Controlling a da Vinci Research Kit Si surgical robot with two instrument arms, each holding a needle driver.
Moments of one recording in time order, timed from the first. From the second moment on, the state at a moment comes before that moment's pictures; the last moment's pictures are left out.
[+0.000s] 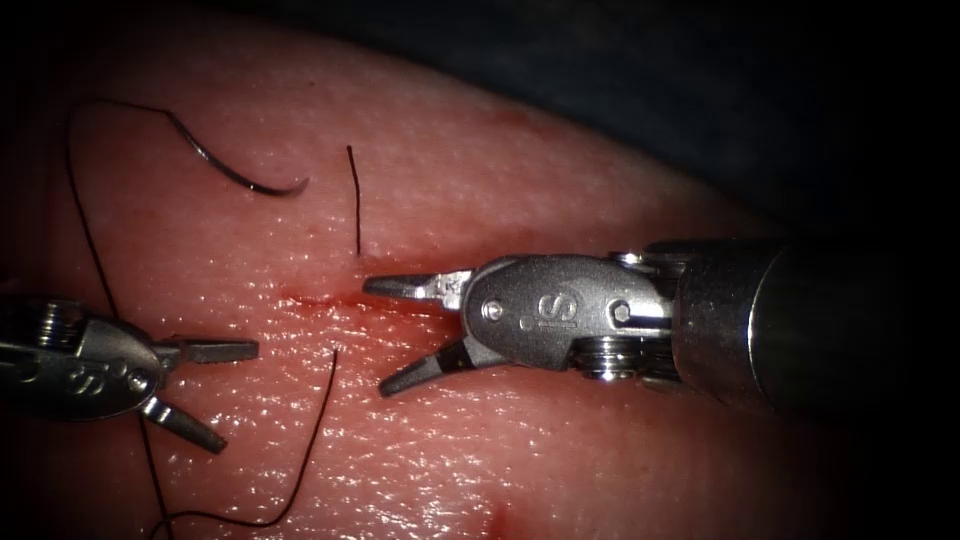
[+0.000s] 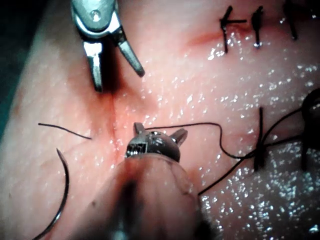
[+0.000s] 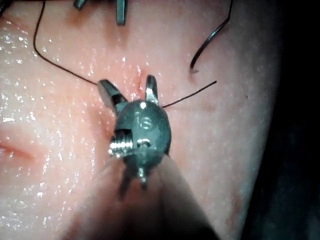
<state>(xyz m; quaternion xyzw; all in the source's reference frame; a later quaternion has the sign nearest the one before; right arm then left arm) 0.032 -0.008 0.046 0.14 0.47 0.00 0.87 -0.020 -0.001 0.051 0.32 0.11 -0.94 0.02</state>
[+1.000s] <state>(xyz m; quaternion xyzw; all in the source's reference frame) 0.032 -0.008 0.046 0.14 0.47 0.01 0.87 -0.017 -0.006 0.053 0.20 0.11 -0.96 0.18</state>
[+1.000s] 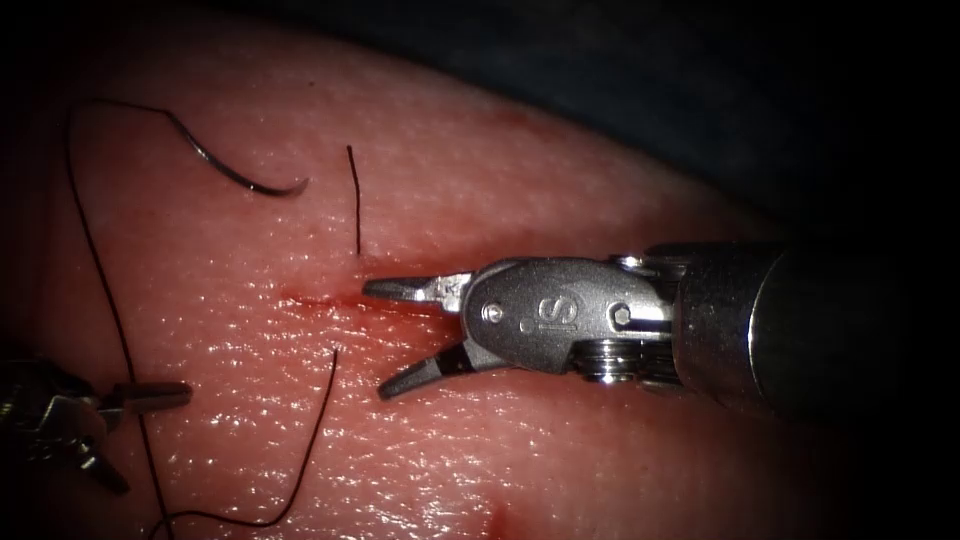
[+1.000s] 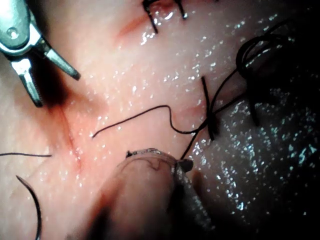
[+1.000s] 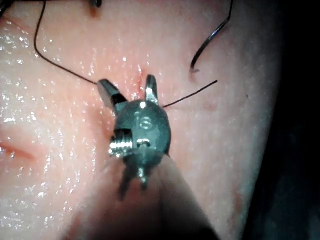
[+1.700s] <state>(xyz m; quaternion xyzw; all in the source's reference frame) 0.032 -0.008 0.046 0.14 0.48 0.01 0.87 -0.019 -0.012 0.055 0.21 0.11 -0.96 0.17</state>
